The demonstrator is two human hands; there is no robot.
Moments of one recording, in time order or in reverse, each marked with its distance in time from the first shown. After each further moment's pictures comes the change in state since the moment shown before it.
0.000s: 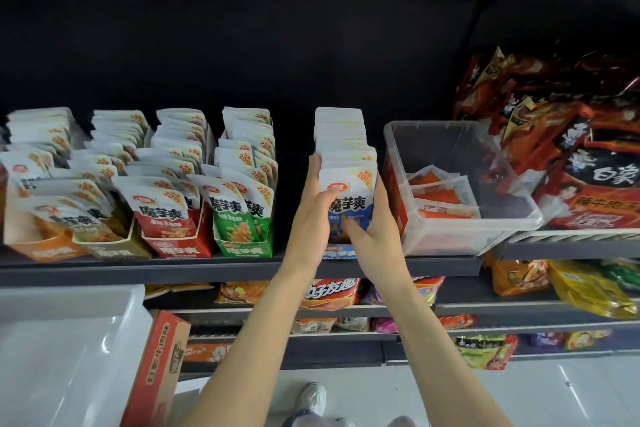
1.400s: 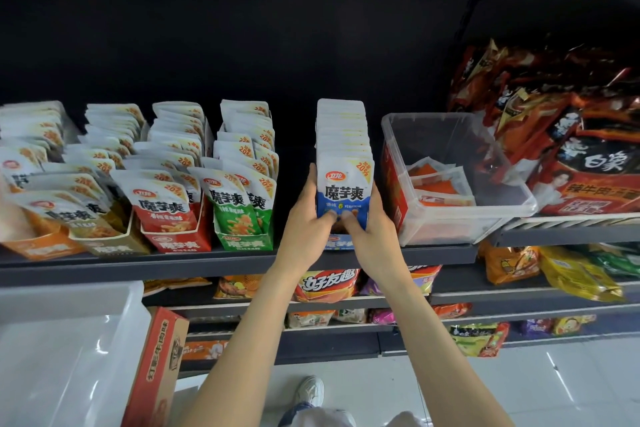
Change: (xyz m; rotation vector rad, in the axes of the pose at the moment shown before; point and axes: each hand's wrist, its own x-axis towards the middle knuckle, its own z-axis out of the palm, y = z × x) left_hand 0.002 -0.023 -0.019 0.309 -0.047 0.007; right_hand -0.002 0.019 0.006 -0.146 0.018 0.044
